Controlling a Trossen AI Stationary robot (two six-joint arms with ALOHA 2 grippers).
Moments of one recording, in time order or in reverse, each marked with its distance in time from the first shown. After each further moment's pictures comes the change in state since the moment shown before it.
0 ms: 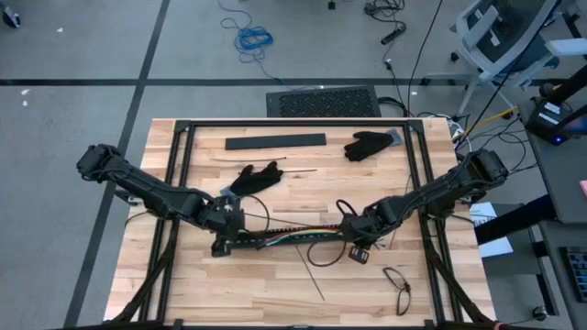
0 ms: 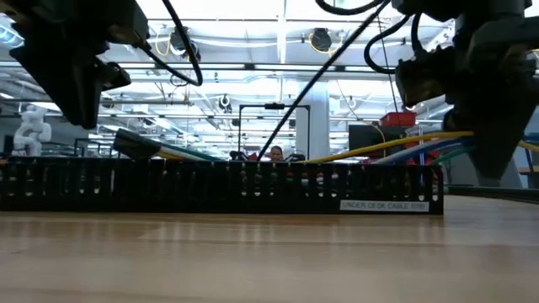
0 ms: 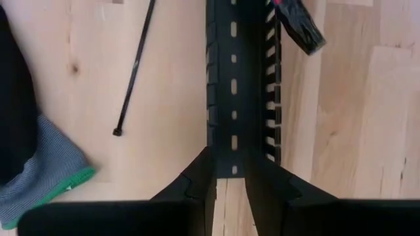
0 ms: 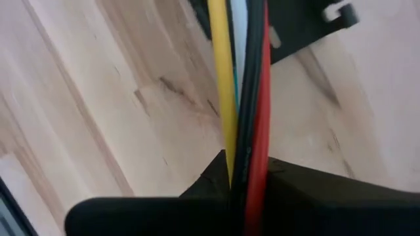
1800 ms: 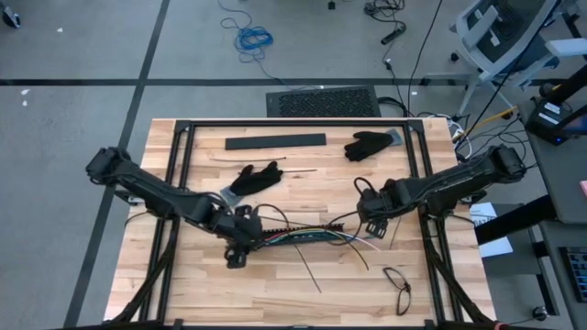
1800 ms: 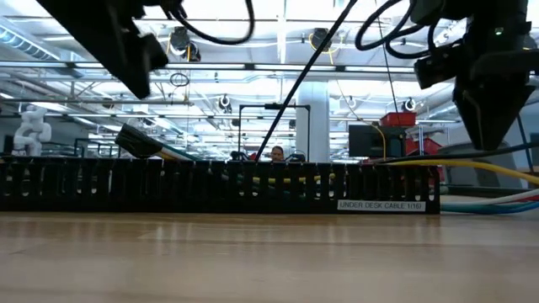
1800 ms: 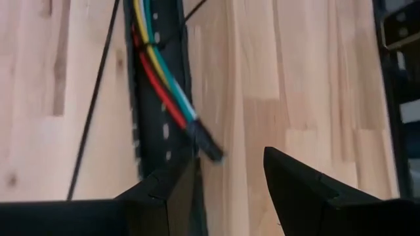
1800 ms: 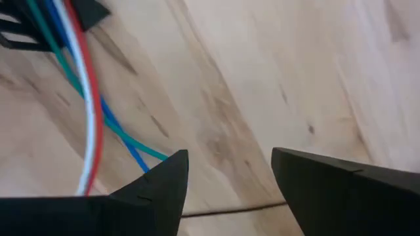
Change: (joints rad) left arm -0.011 0.127 0.133 0.212 0.053 0.053; right arm -0.107 -0.200 0.004 -0.441 0.253 -0.085
